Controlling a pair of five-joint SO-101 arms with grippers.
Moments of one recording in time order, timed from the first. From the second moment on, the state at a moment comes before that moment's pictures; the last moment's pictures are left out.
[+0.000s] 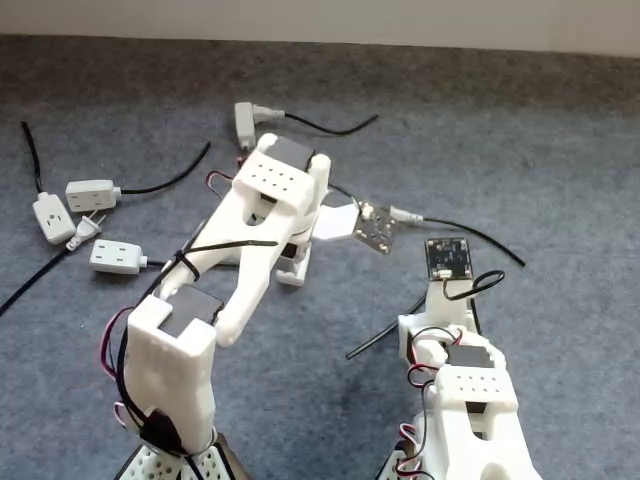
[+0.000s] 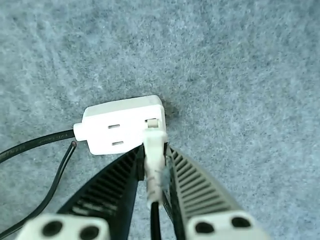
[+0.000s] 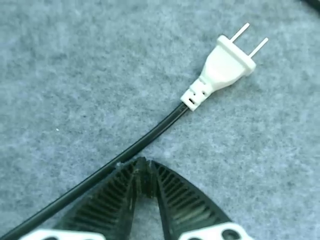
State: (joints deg) left arm 18.6 27.6 -14.0 92.7 -80.3; right arm -1.2 -52.4 86.7 32.4 8.0
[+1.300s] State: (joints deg) left arm 15.5 30.4 -28.7 99.3 -72.1; right arm -1.2 -52.4 86.7 32.3 8.0
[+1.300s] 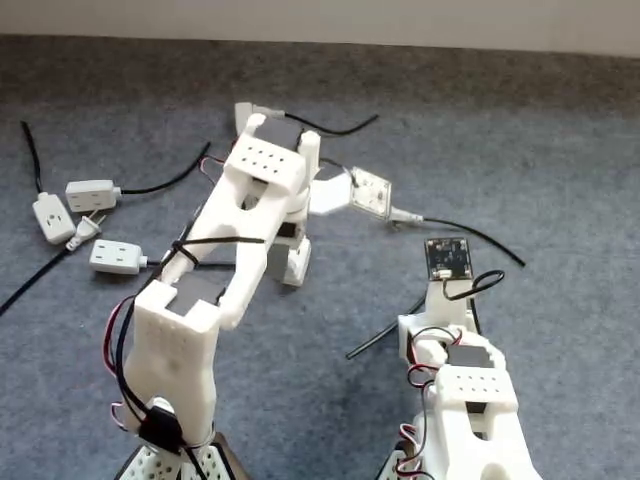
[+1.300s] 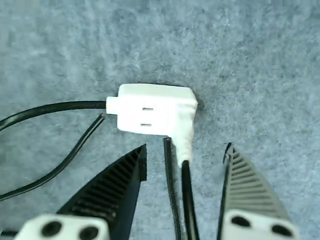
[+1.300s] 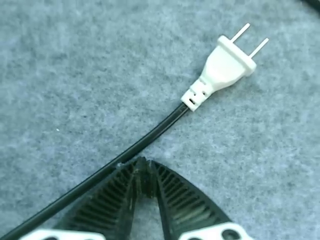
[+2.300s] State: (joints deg) left arm 5.5 38.3 -42.2 94.4 39.7; right arm -1.2 -52.4 86.7 32.3 8.0
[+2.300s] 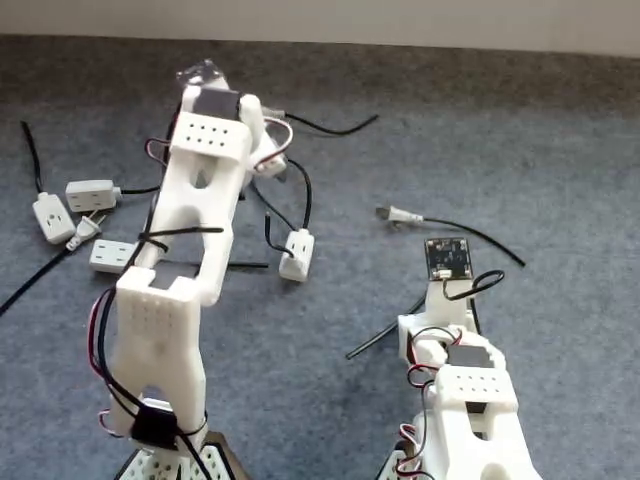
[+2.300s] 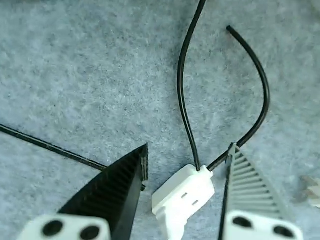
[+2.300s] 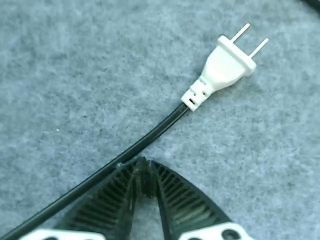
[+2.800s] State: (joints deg) left arm 14.7 44.4 -42.2 95.5 25.5; right arm -1.2 -52.4 86.7 32.3 8.0
